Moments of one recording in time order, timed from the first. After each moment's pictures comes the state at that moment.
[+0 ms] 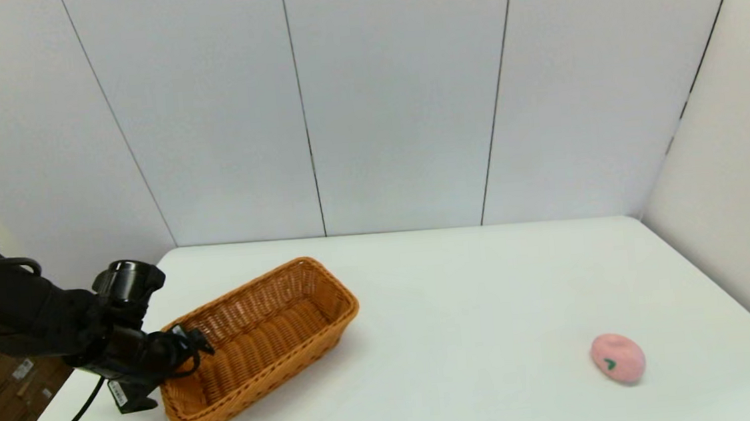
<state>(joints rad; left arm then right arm) 0.04 2.02 -0.81 -0.01 -0.04 -0.75 0.01 0.00 0.00 0.00 -0.02 0.02</state>
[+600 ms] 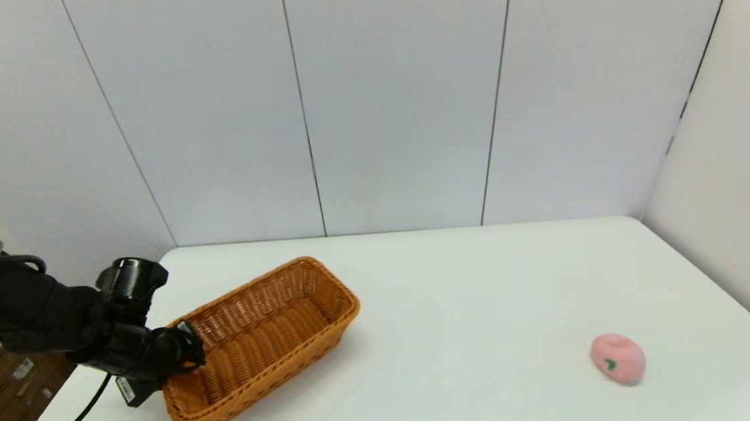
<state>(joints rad) 0.03 2.02 -0.83 -0.01 -0.09 -0.76 0.01 0.00 0.00 0.00 -0.02 0.01</state>
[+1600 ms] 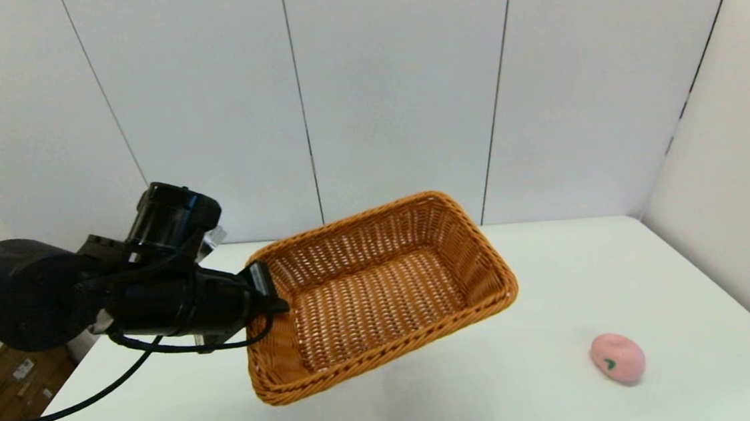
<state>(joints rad) -0.41 1.70 -0.94 0.08 -0.20 -0.80 0.01 0.00 0.00 0.00 -0.01 0.01</state>
